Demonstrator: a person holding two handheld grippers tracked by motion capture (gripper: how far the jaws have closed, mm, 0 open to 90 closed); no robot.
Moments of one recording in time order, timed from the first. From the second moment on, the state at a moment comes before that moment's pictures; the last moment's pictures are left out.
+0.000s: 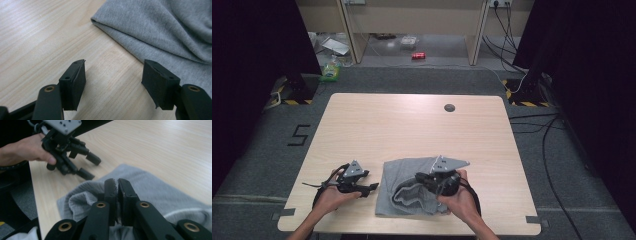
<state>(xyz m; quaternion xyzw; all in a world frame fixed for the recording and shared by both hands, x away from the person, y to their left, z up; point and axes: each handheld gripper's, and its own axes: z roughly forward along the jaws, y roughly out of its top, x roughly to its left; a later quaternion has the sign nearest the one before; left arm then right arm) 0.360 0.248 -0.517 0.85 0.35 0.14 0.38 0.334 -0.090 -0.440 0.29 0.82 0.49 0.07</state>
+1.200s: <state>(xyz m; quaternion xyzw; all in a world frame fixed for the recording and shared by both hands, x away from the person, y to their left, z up) 0.321 0.187 -0.475 0.84 0.28 0.13 0.44 0.301 -0.118 -0.479 0.33 0.84 0.43 0.10</state>
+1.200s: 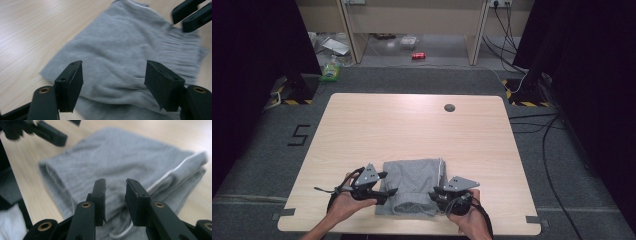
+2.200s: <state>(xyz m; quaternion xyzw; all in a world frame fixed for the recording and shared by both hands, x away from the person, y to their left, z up) 0.334 0.210 -0.478 0.84 0.31 0.14 0.43 0.324 -0.132 -0.464 0.37 0.81 0.44 0.14</state>
